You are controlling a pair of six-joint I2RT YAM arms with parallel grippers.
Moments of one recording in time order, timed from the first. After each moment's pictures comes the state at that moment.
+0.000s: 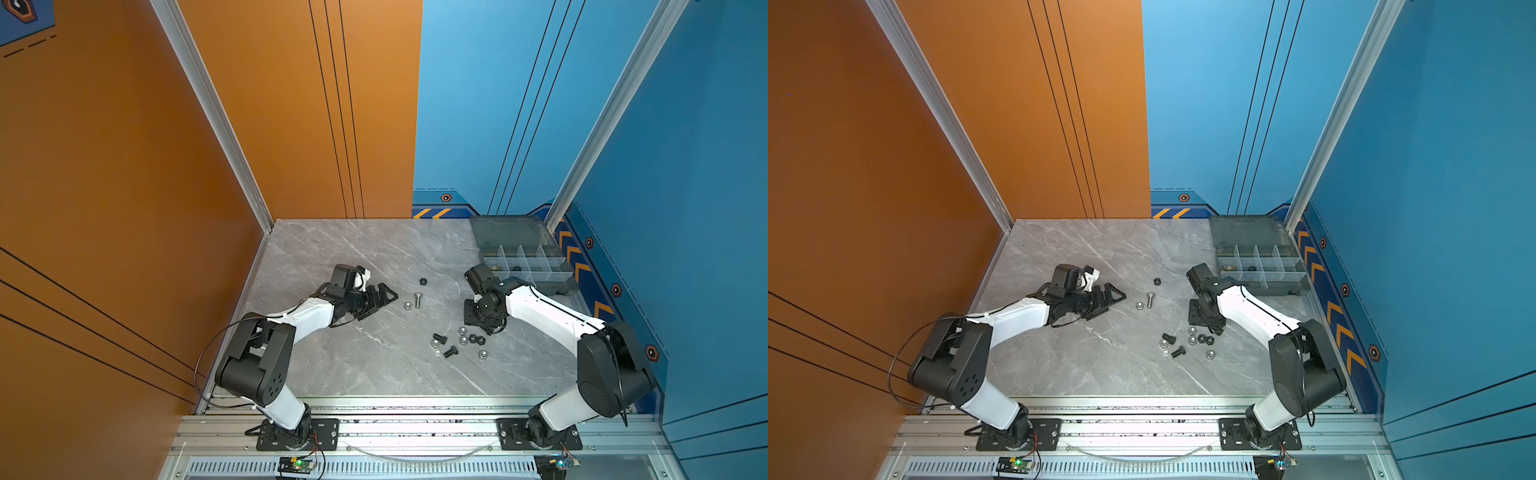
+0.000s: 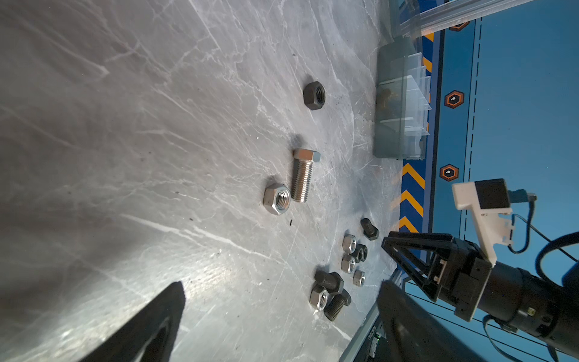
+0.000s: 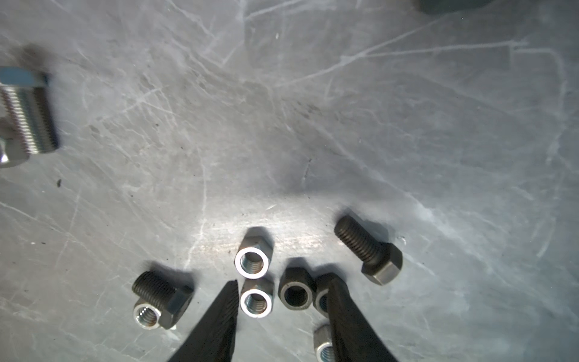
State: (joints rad) left arm -0.33 1.61 0.82 -0.02 0.58 -0.75; right arm 0.44 1.54 1.01 -0.81 0.05 0.55
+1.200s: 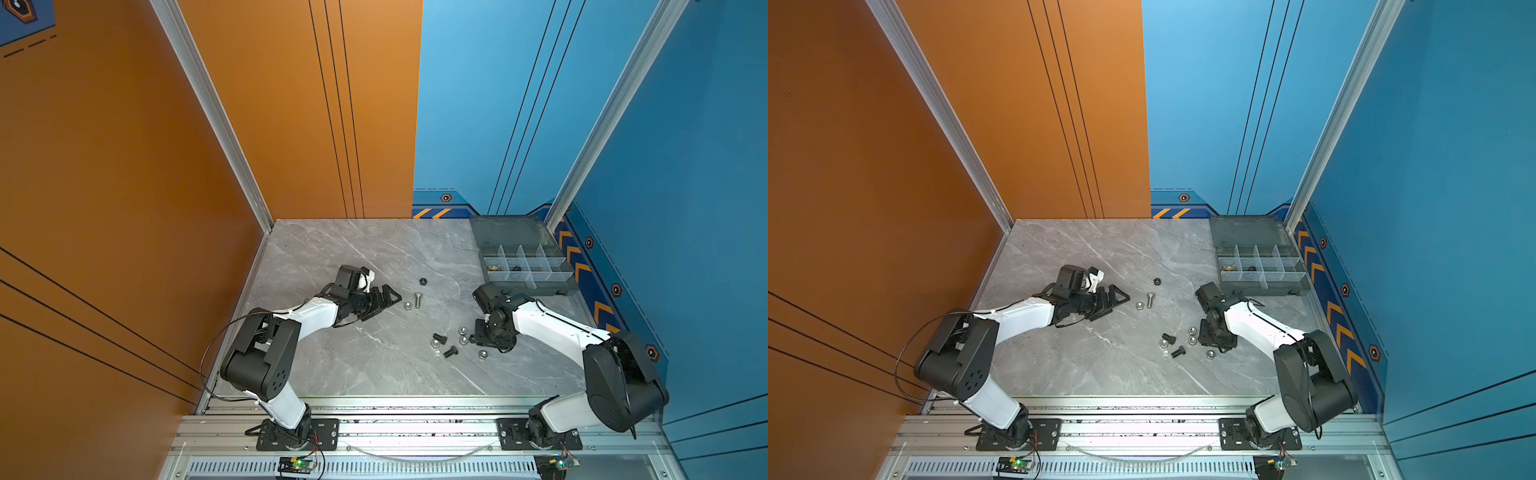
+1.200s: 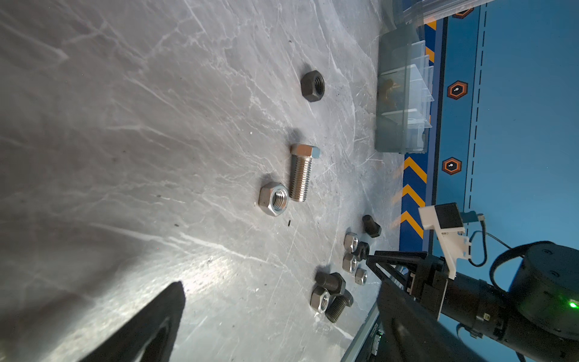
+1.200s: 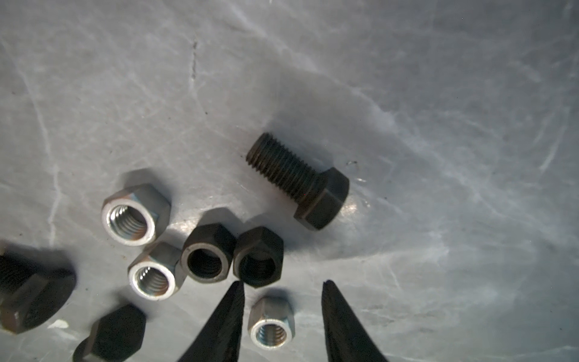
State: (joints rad) left arm -0.35 1.64 0.83 0.01 0.58 -0.75; right arm 0.41 1.48 0.82 -0.80 0.06 0.58
